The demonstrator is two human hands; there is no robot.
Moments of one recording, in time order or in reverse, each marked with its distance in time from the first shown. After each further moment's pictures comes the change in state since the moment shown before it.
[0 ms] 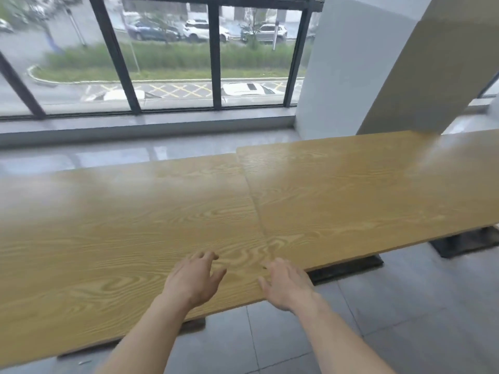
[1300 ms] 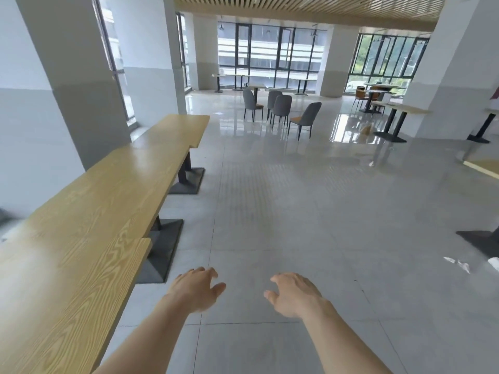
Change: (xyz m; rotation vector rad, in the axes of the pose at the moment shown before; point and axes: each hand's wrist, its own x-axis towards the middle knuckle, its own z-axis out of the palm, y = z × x) left_hand -0.332 -0.135 -0.036 0.570 -0.367 1.274; right_hand -0.482 -0.380 0.215 0.544 0.358 1.214
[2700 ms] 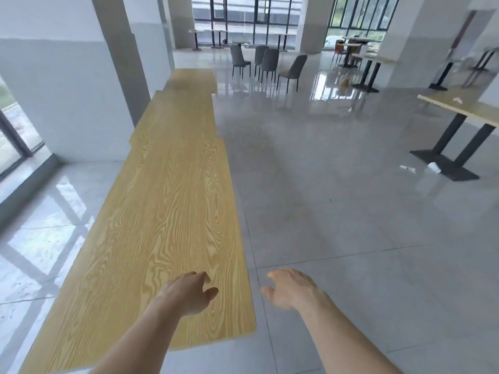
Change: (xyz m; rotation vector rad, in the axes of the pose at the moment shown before) left_hand -0.713 -0.390 0.186 0.123 -0.201 0.030; right_hand -0.606 -0.427 0.397 0.044 -0.120 0.092
